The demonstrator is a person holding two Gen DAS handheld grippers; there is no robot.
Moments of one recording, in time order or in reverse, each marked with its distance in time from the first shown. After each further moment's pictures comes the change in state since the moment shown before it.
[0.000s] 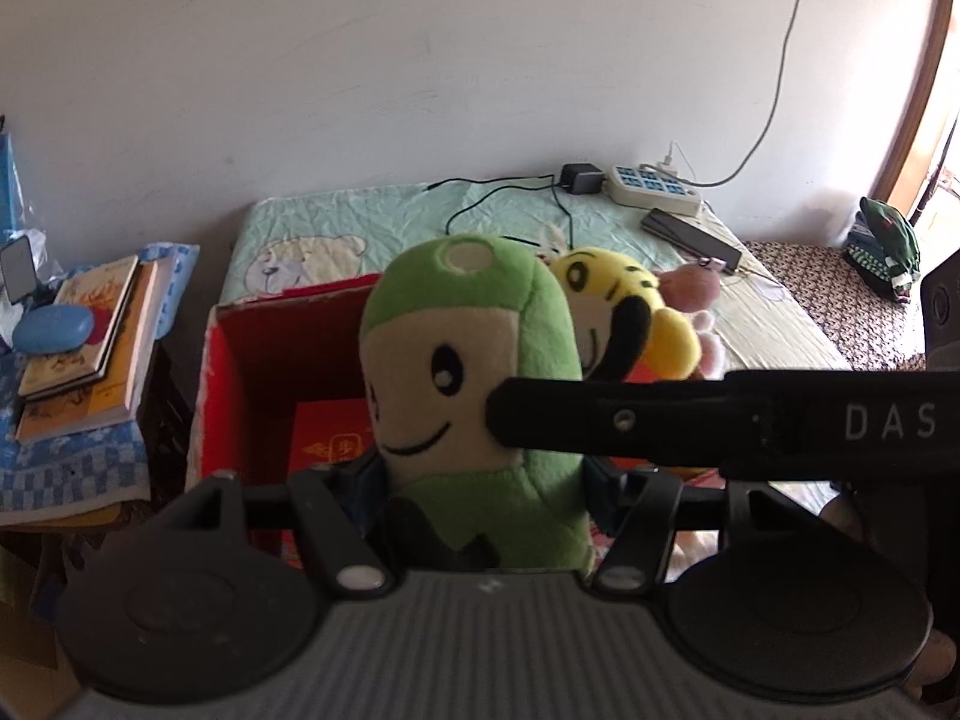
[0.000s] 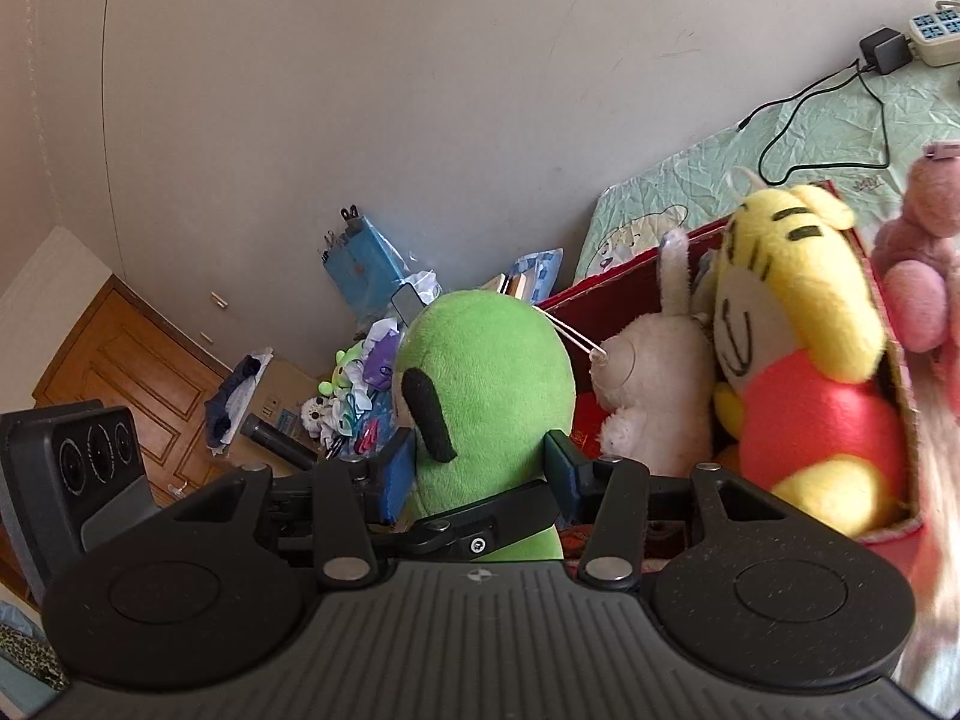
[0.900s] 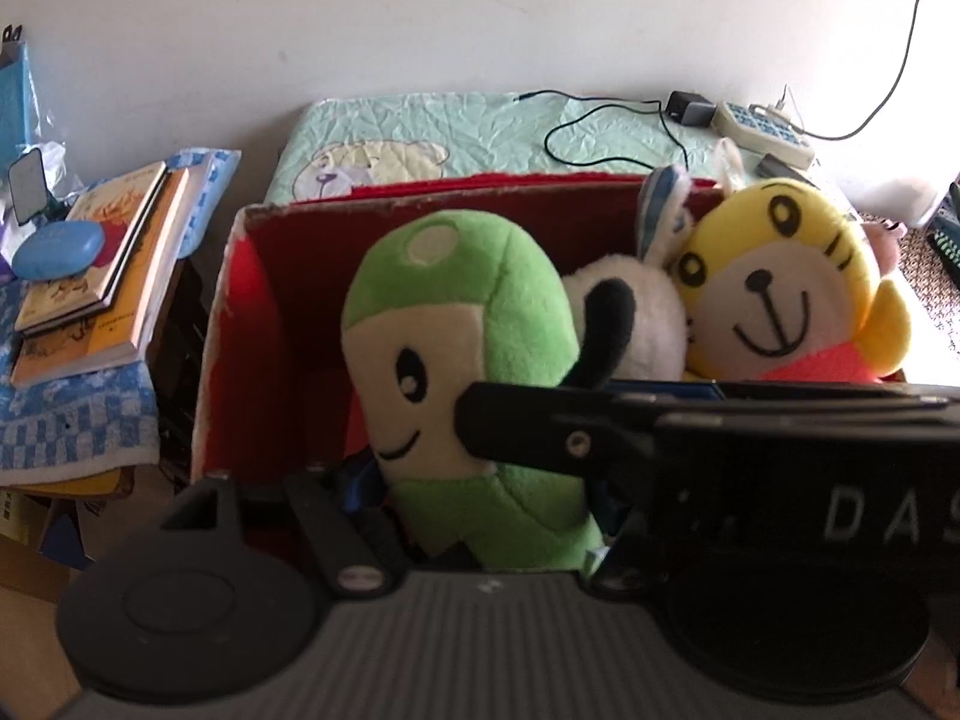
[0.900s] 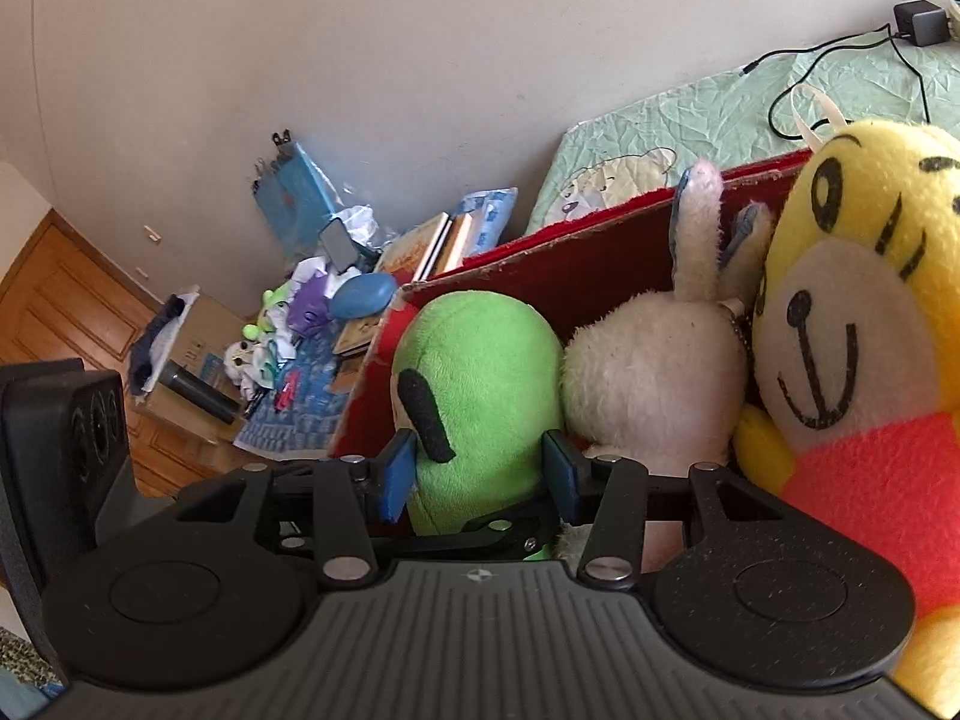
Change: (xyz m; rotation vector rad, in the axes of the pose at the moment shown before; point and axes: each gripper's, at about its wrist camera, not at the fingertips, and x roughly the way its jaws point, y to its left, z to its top) left arm 0.092 0.051 0.000 -0.076 0.152 0.105; right arm 0.085 -0.011 0.007 -0.042 0.126 -0.123
